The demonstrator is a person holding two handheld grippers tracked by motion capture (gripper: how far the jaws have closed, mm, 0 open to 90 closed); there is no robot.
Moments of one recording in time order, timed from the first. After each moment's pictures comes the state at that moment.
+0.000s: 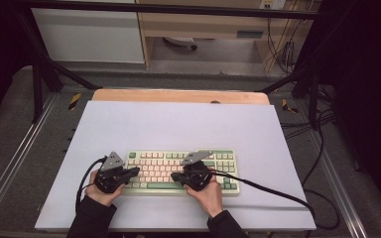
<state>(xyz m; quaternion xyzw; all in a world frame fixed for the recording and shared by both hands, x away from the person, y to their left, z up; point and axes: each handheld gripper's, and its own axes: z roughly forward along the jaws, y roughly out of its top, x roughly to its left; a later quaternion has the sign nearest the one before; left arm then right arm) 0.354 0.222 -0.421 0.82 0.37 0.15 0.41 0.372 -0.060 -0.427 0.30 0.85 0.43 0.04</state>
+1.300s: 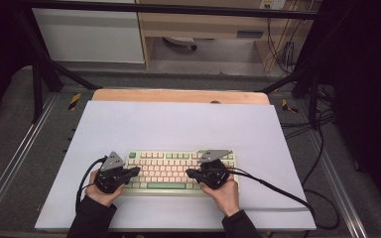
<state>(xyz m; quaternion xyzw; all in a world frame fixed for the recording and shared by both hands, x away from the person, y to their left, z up) 0.353 0.220 -0.419 0.82 0.37 0.15 0.41 0.367 -0.105 -0.409 0.31 0.85 0.43 0.07</state>
